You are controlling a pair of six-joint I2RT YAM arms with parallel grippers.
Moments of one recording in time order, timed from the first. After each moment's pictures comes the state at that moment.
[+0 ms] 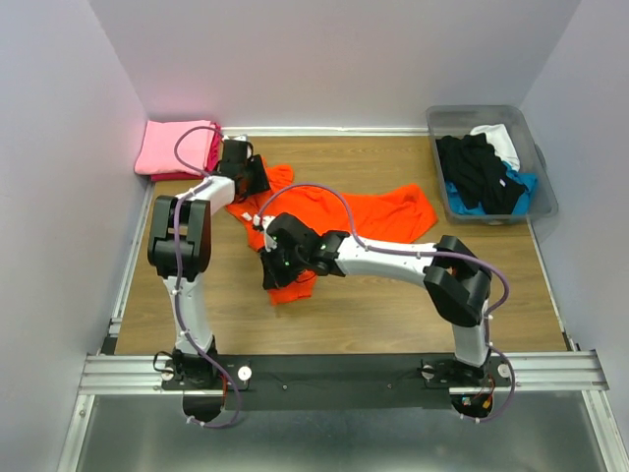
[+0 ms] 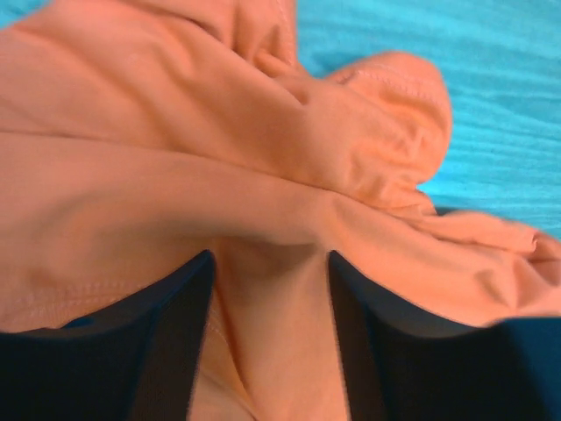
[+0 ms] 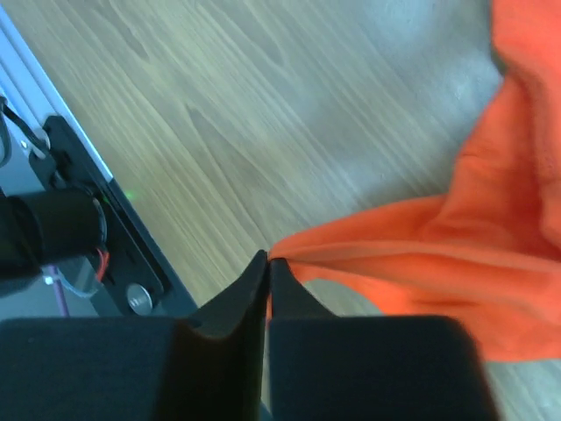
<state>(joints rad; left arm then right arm) -0.14 2.06 1.41 -0.12 0.06 -0.40 1.08 1.95 1.43 -0.27 -0.21 0.44</state>
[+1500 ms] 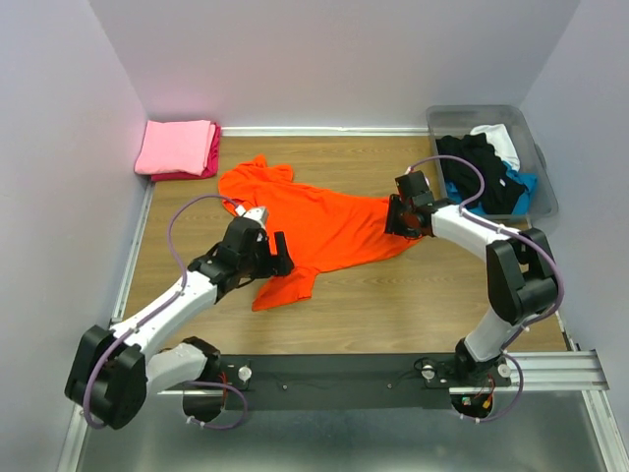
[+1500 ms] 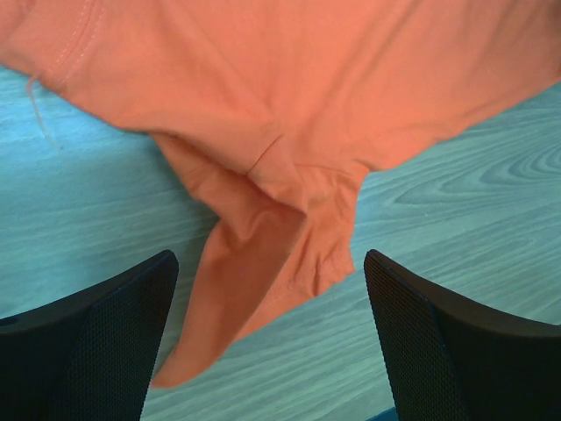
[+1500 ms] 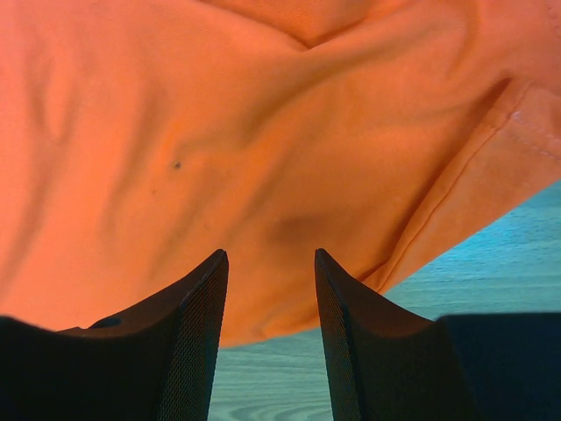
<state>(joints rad) -0.50 1.06 0.60 -0.31 0.06 -0.53 0.37 1.69 1.04 -0.33 0.12 0.47</state>
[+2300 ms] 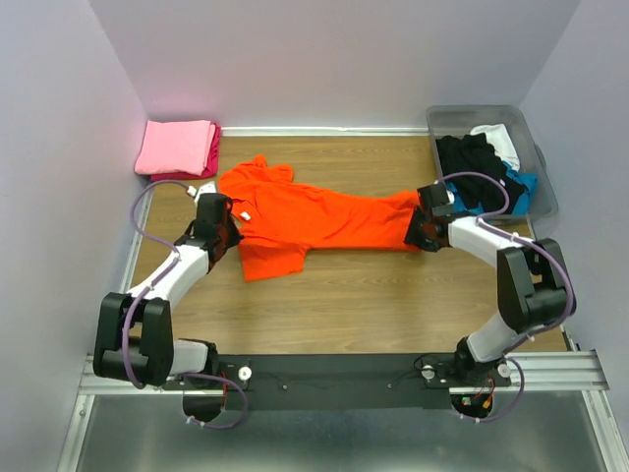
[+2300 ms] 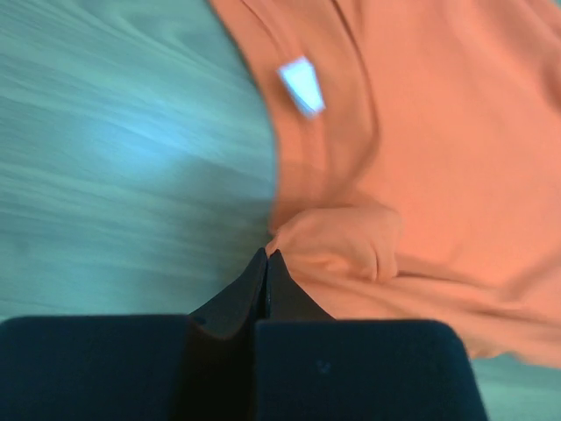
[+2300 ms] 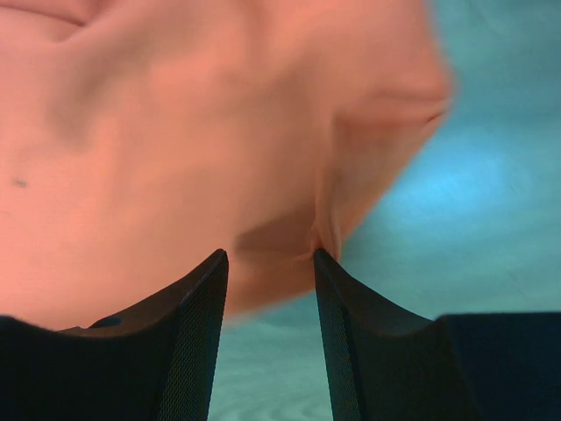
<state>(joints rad) -0.20 1.30 0.69 -0.14 -0.13 -0.52 0.25 1.65 0.91 -0.31 0.14 0.52</state>
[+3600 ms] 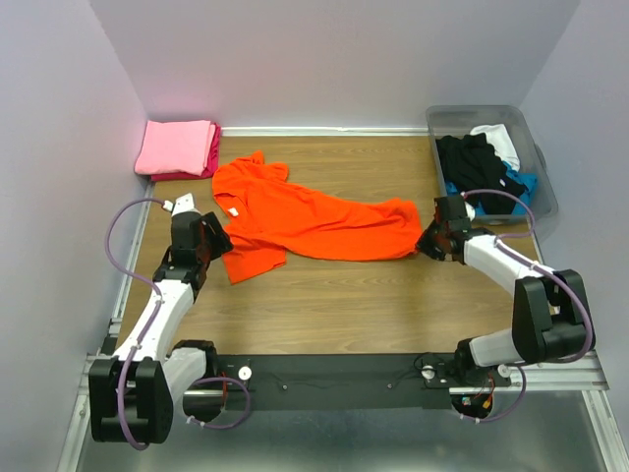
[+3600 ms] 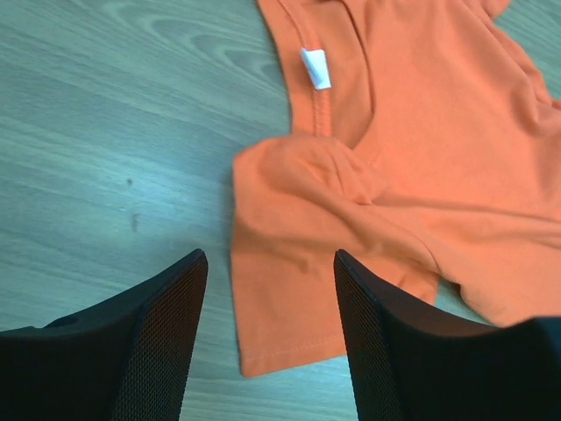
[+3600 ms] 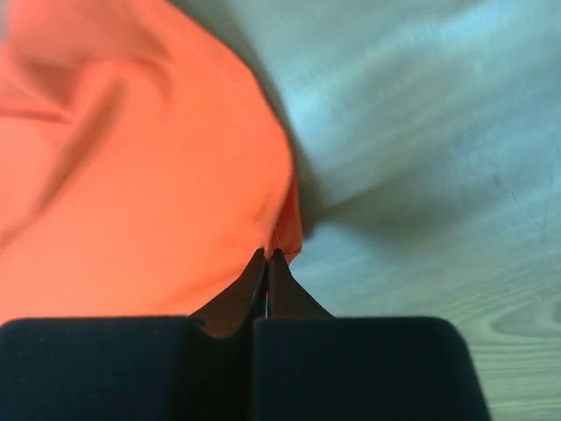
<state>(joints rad) -0.02 0.99 0.53 -0.13 -0.08 -0.43 0.19 1.42 0.70 -0.26 0.09 0.76</state>
